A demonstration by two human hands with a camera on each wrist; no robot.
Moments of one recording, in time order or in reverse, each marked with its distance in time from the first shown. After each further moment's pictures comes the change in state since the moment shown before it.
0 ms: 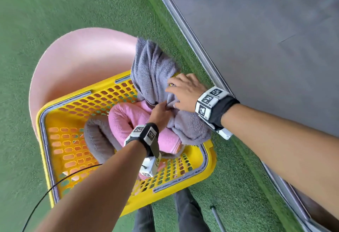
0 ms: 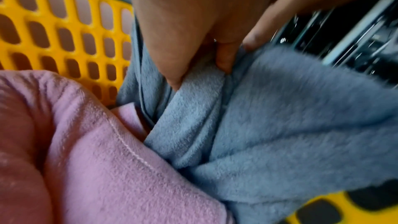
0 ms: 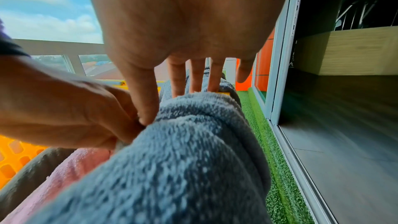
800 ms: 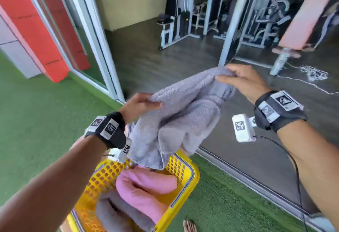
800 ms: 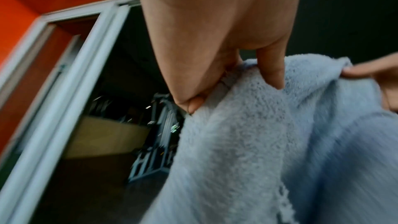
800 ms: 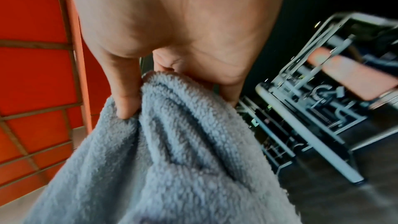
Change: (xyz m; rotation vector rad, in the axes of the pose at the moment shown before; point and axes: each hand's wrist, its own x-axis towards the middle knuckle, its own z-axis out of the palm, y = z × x) left_hand -0.209 0.259 -0.195 0.162 -0.451 0.817; right_hand -0.346 -0.101 -0.255 0.796 1.064 0.535
